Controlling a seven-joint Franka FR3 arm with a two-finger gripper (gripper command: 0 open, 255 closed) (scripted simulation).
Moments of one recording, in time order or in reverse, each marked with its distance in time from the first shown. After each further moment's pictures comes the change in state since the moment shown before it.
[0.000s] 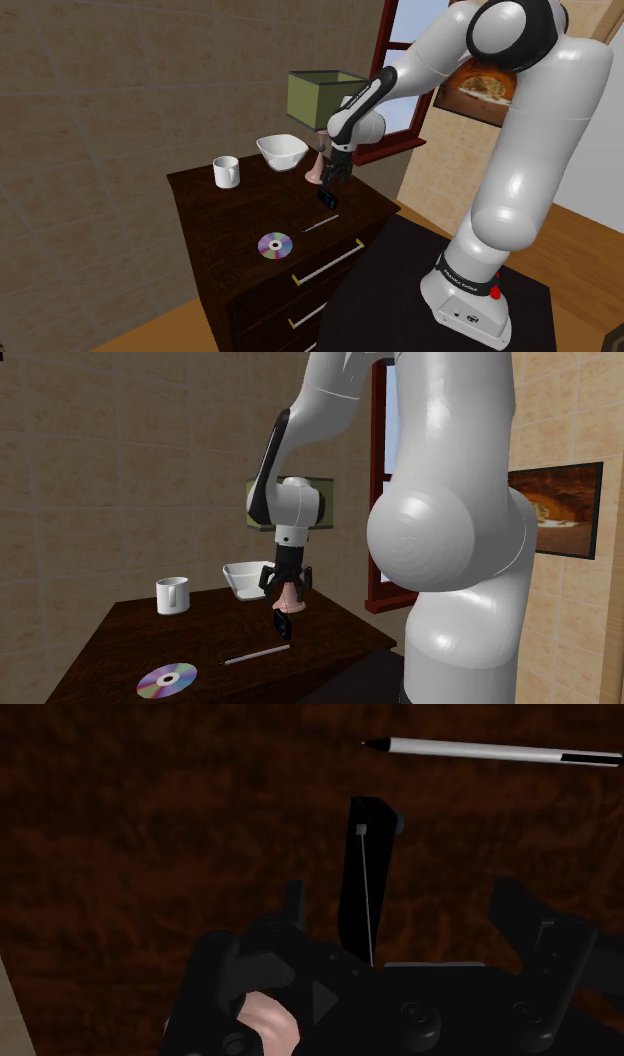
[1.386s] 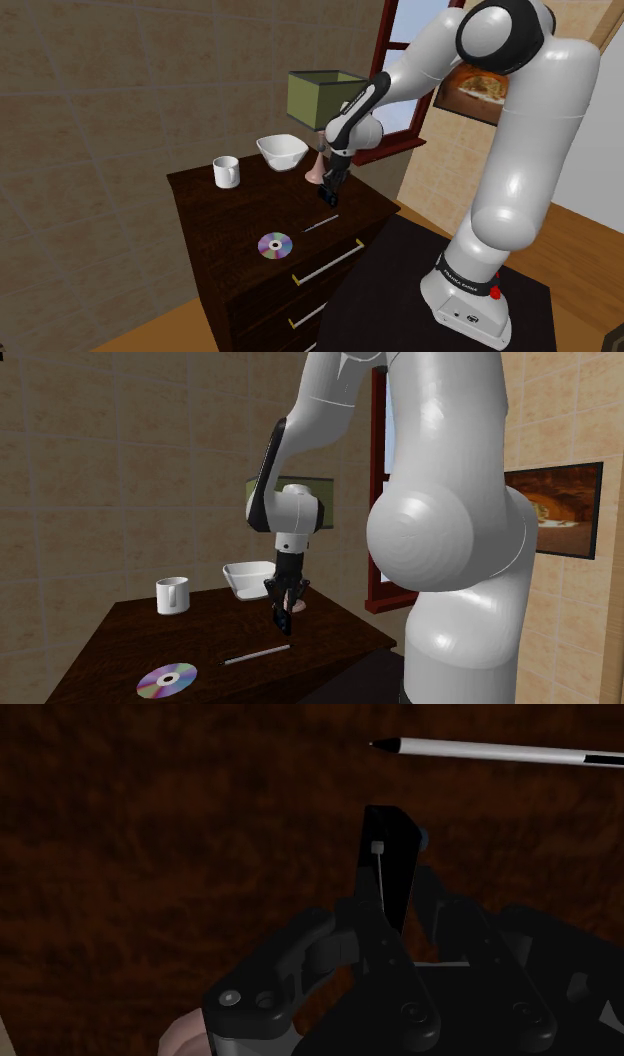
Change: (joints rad) arm -0.004 0.048 0.009 0.002 0.037 0.043 -0.031
